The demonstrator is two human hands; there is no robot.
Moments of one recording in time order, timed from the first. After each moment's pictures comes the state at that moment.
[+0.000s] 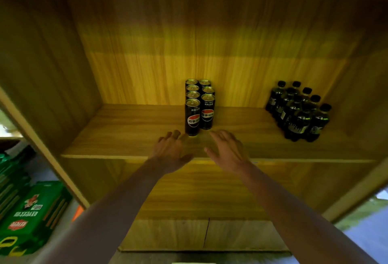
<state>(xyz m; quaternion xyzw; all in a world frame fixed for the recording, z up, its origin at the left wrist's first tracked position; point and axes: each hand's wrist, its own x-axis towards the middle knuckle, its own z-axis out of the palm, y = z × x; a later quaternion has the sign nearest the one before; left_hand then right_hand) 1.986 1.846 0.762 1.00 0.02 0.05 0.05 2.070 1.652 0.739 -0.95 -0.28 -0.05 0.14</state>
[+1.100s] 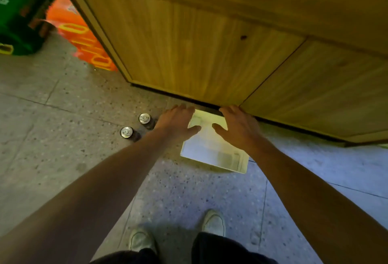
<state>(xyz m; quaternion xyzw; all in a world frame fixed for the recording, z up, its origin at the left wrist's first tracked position) 1.800 1.852 0.074 0.95 0.14 -0.19 0.20 1.904 1.670 0.072 -0.91 -0.38 0.17 -0.02</state>
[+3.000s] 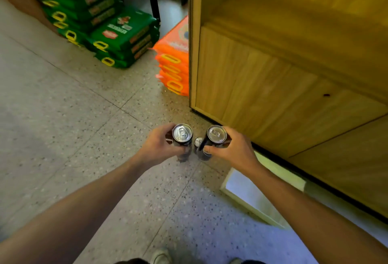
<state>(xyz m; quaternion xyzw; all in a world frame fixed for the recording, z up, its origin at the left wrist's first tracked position) 1.604 1.984 0.088 0.78 0.34 0.09 0.52 1.792 1.821 0.079 -0.79 -0.38 0.29 0.38</state>
